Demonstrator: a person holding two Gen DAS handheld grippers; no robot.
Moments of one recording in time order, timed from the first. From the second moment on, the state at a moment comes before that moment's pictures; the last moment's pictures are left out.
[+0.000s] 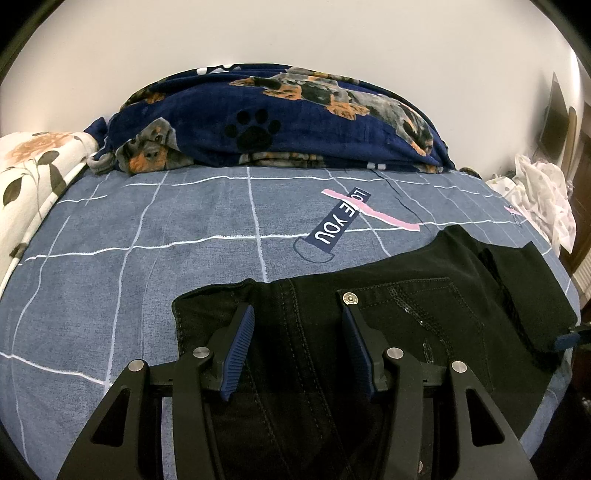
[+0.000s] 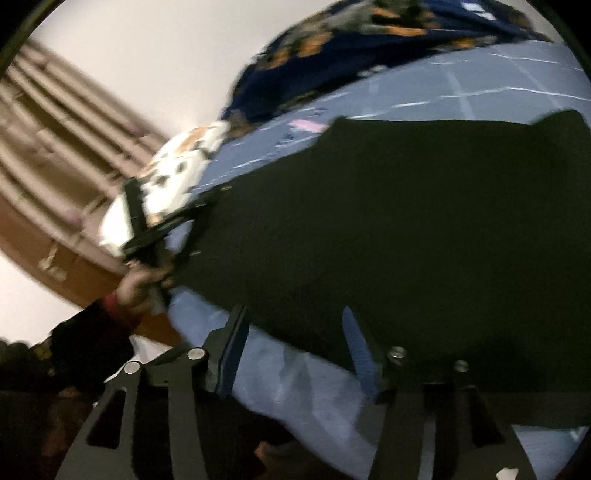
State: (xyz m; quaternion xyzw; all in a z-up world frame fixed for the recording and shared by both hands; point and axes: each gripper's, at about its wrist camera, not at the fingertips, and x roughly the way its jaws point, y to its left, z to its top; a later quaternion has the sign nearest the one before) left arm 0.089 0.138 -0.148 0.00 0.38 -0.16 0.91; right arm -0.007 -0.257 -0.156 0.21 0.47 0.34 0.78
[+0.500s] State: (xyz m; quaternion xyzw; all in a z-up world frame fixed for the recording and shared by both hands) left arm 0.089 0.138 -0.148 -0.01 0.38 -0.16 0.91; right arm 0.000 -0.299 -0.168 0.29 0.46 0.30 0.78
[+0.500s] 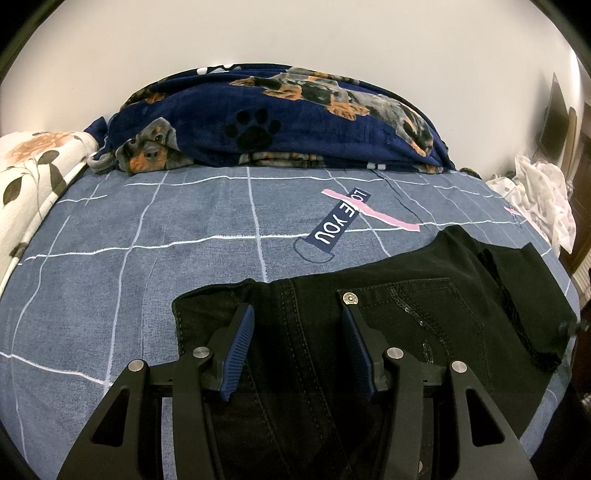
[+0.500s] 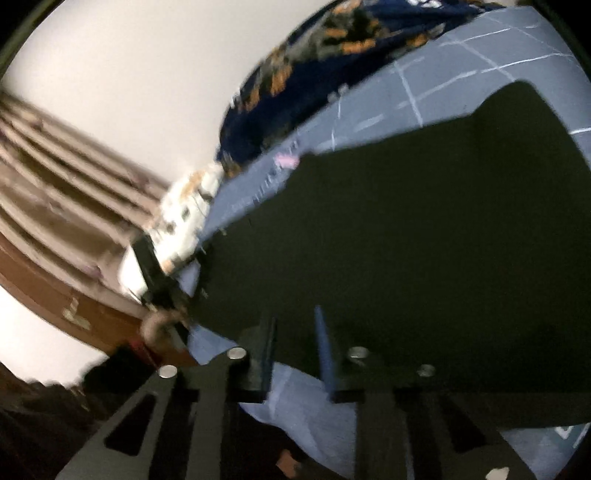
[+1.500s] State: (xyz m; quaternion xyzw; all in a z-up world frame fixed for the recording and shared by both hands) left arm 0.045 0.200 -0.082 -0.08 0.43 -0.10 0.89; right arm 0.001 -0.309 -0.163 0.29 0.43 0.27 0.81
